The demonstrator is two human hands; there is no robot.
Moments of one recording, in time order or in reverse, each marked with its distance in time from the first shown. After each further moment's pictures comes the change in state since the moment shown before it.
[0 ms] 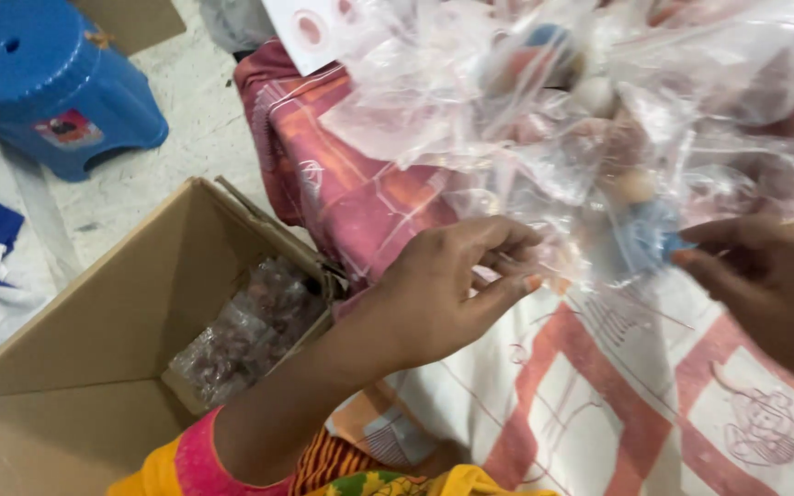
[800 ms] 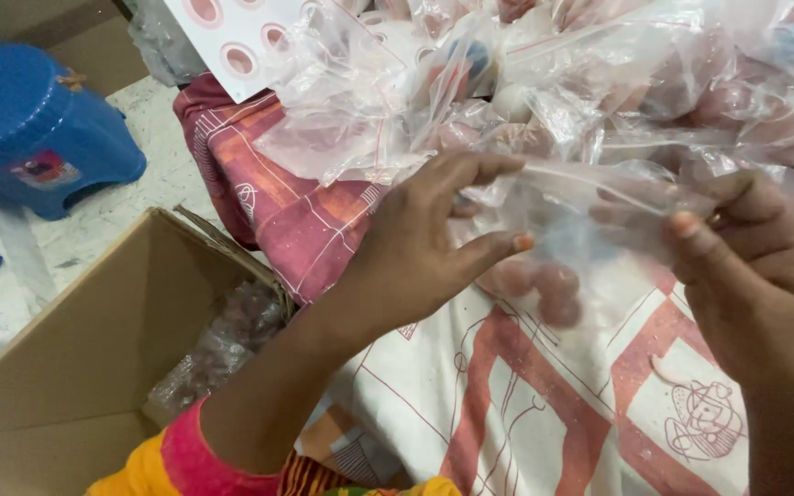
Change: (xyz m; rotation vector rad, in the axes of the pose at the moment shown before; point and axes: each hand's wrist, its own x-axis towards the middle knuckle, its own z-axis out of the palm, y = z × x) left_hand 0.064 0.009 0.040 0.167 0.034 0.073; right_hand -0.023 -0.067 -0.030 0.604 0.044 -0.219
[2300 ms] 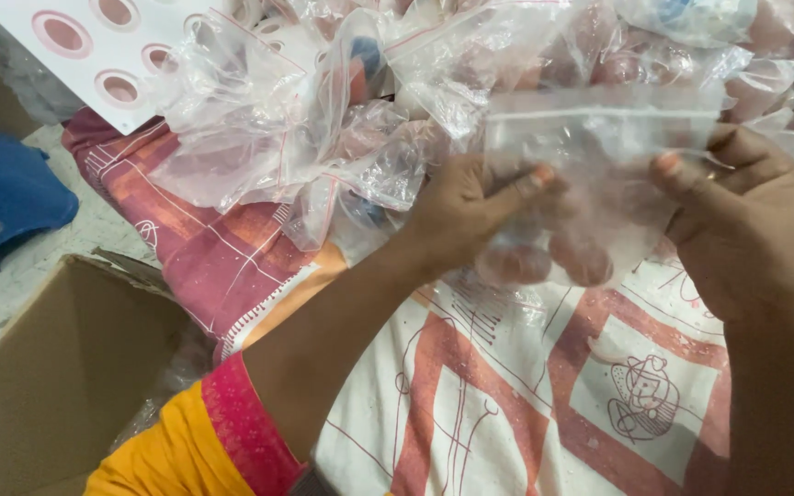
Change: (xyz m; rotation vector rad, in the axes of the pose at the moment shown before) left_hand 0.086 -0.055 0.113 -0.693 -0.324 0.009; right_hand 0.010 0.051 -0.081 0.361 0.216 0.095
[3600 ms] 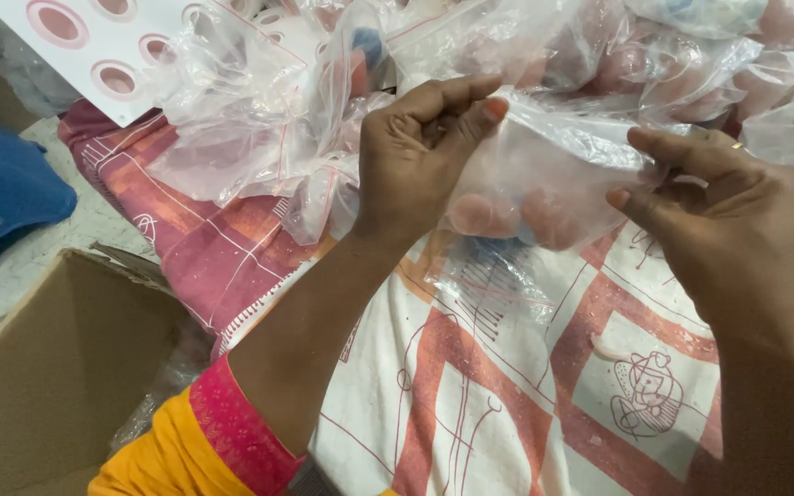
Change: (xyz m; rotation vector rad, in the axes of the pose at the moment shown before) left_hand 0.001 0.023 -0.020 0.163 0.452 0.390; right_hand -0.010 -0.006 0.033 -0.801 0.133 -0.090
